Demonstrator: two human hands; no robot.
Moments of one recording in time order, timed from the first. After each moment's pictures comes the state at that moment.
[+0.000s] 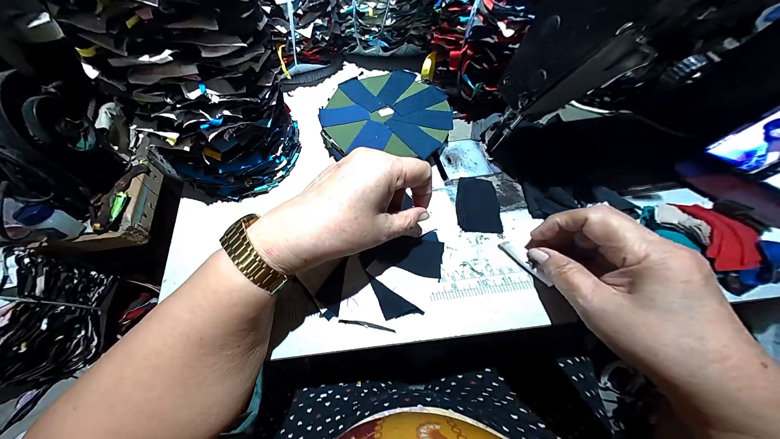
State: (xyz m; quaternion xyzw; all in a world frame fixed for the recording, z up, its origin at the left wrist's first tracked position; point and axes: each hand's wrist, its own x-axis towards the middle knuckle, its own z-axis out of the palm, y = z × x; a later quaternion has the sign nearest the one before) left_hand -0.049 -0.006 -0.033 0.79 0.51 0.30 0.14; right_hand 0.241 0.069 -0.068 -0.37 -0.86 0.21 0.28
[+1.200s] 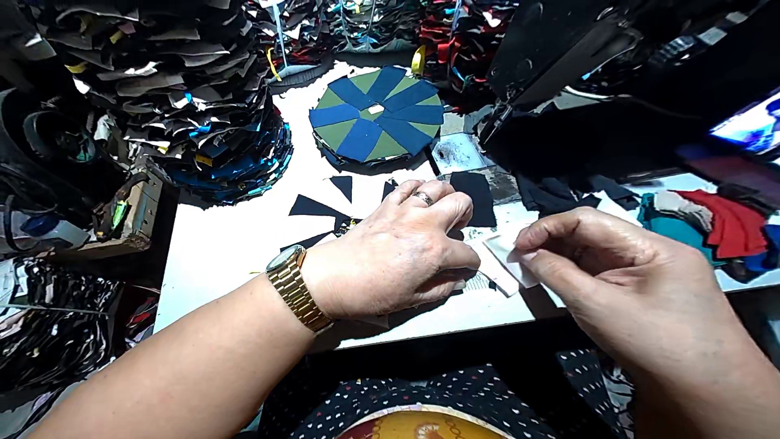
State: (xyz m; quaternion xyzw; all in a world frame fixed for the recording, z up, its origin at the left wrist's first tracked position) left_hand -0.001 -0.006 -0.054 0.88 0.43 0.18 0.04; right_hand 0.235 0.056 -0.069 -0.36 -0.80 0.32 0.35
